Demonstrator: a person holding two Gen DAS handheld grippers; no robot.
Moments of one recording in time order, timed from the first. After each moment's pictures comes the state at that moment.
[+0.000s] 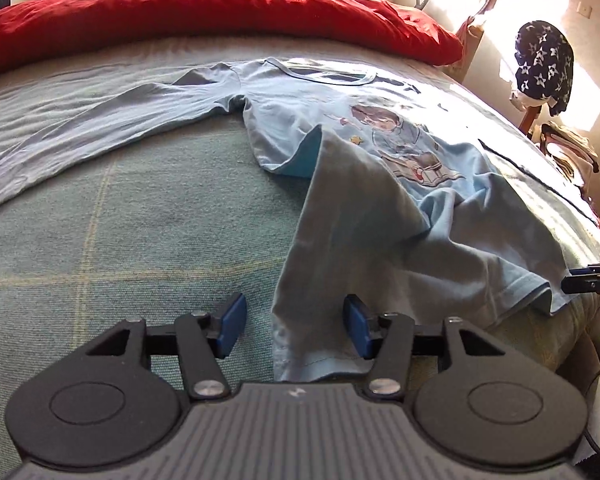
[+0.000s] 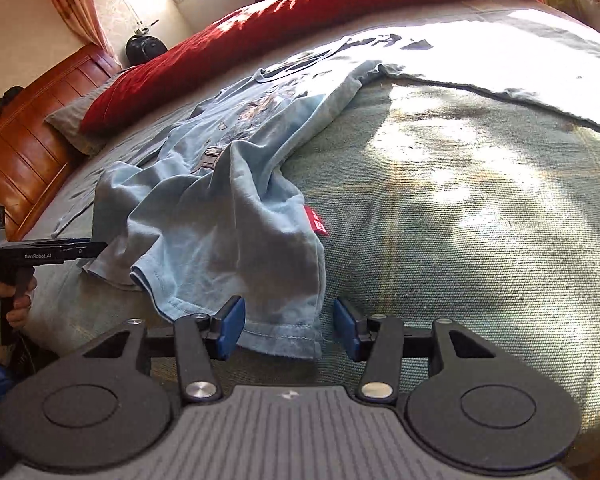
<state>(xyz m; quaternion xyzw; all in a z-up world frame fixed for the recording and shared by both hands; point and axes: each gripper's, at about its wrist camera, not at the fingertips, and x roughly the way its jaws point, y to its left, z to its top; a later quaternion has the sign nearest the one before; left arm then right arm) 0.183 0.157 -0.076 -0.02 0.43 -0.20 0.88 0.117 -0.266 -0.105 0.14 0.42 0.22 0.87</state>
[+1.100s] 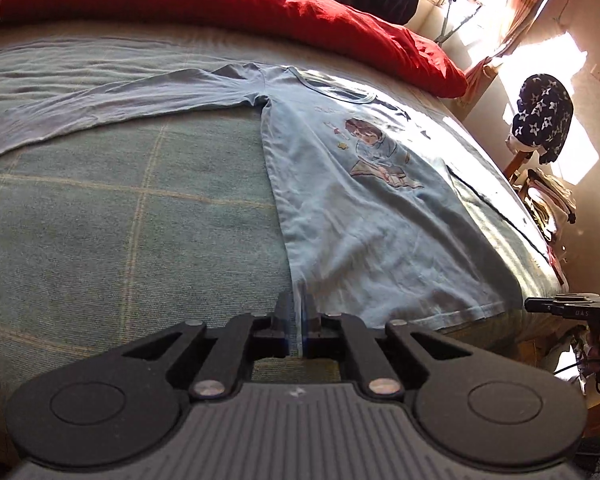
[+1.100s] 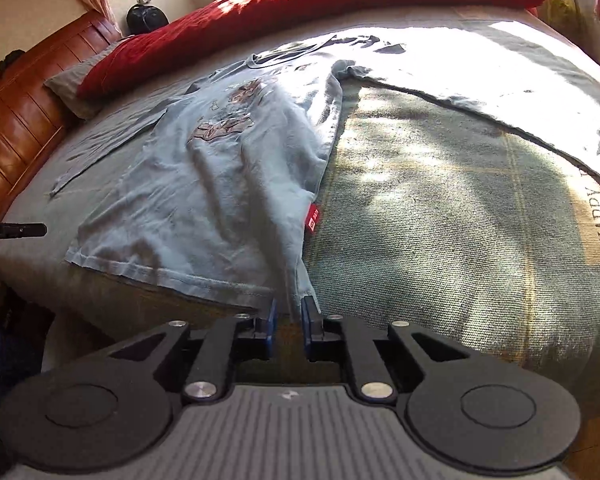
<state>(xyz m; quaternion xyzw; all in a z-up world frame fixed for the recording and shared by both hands) 0.105 0.198 -0.031 -0.12 0.45 -0.17 0.87 0.069 -0.311 -0.062 0.10 0.45 0.20 0.86</state>
